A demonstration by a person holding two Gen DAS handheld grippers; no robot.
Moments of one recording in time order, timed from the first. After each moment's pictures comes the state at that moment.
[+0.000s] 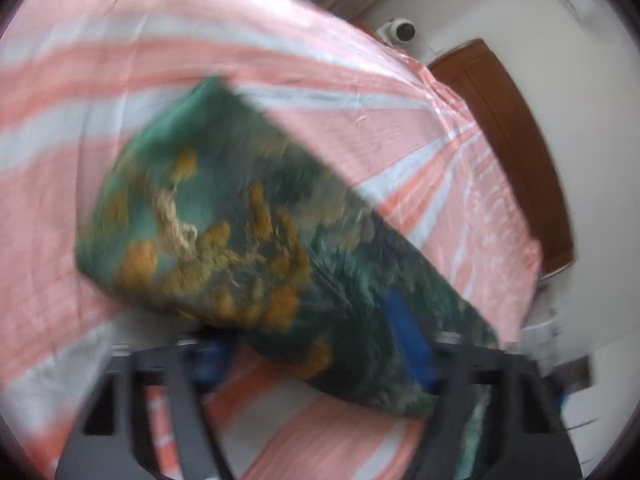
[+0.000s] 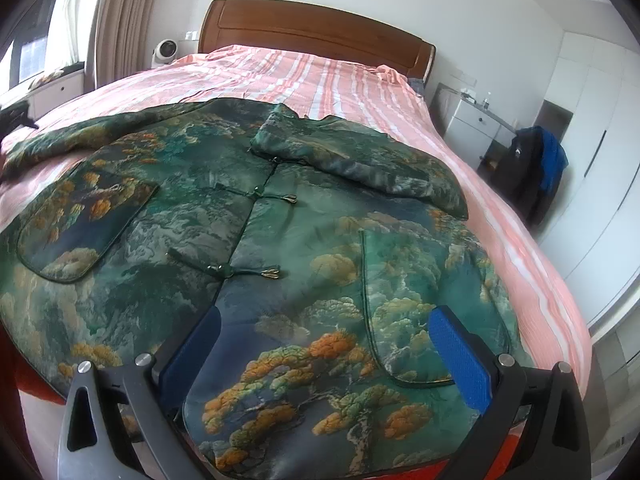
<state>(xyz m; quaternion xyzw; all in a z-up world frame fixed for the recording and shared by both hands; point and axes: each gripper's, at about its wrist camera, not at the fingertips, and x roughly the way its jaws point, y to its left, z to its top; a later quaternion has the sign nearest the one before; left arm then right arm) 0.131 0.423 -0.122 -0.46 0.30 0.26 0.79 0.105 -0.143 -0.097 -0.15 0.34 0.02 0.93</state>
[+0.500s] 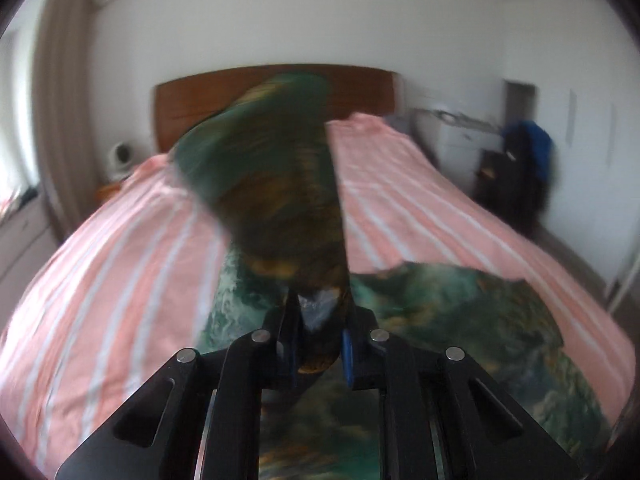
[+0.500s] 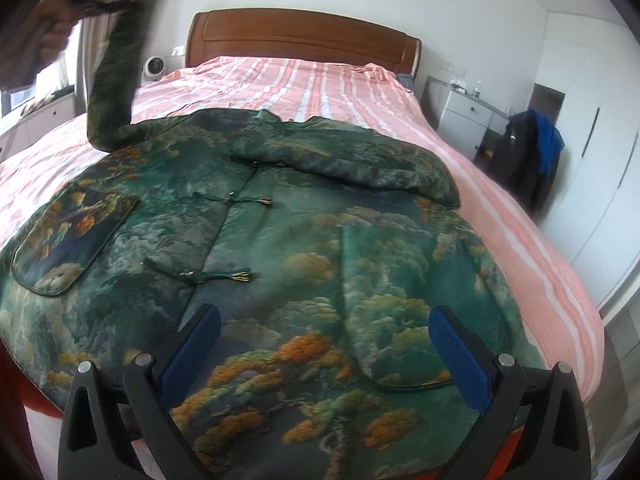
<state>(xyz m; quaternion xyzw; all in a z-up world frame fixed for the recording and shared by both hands) 0.289 0.067 0.068 0.02 0.26 -0.02 0.97 0.112 -0.174 -0.099 -0.11 0.33 0.01 0.94</state>
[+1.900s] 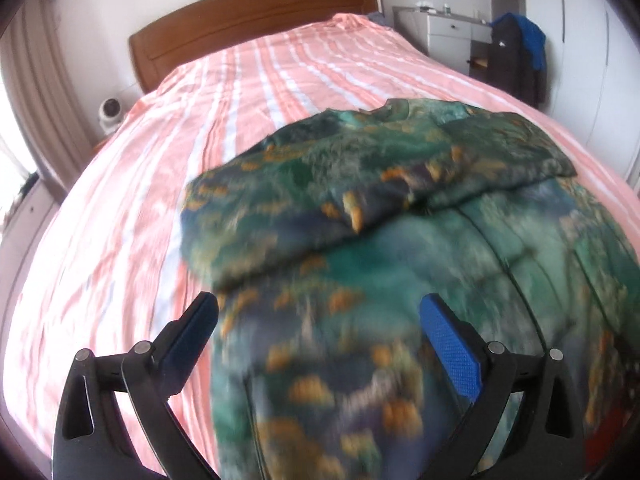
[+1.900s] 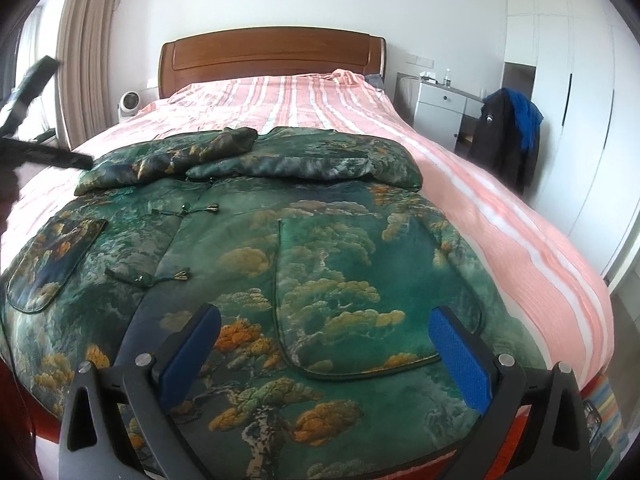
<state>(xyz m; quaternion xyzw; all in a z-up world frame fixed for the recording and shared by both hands) 0.182 0.068 -0.050 0.07 0.40 0.01 0.91 0.103 -0.219 -0.108 -0.05 0.31 -0.01 0.95</state>
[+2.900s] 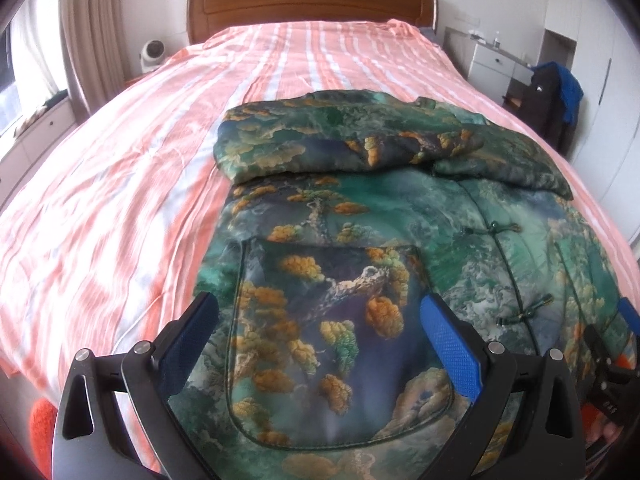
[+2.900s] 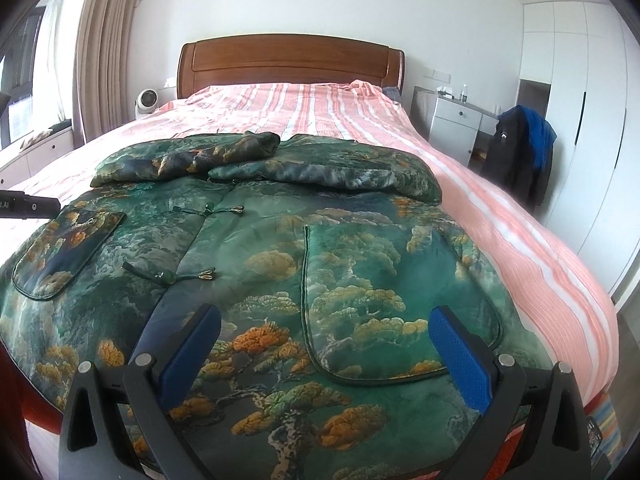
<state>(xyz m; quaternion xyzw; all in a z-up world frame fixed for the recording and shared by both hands) 0.117 0.080 -0.076 -0.05 0.41 0.06 0.91 0.101 -0.204 -0.111 -0.07 0.29 0.02 0.95</state>
